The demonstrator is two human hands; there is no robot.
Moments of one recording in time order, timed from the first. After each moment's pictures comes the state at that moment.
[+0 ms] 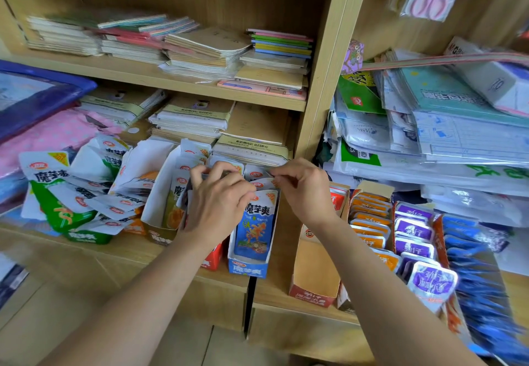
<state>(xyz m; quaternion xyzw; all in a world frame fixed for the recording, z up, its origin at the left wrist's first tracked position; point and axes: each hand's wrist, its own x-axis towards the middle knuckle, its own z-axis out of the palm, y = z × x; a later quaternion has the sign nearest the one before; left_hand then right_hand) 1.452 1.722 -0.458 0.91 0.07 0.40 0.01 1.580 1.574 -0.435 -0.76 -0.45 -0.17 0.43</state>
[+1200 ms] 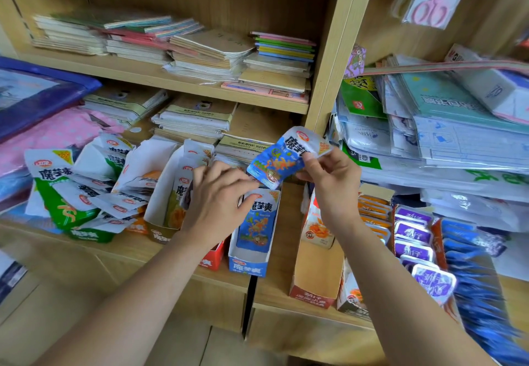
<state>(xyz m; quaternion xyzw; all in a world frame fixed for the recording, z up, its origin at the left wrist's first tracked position) 1.447 1.728 -0.455 0.91 0.06 0.40 0.05 1.571 1.557 -0.405 -0.61 -0.28 0.00 0.74</state>
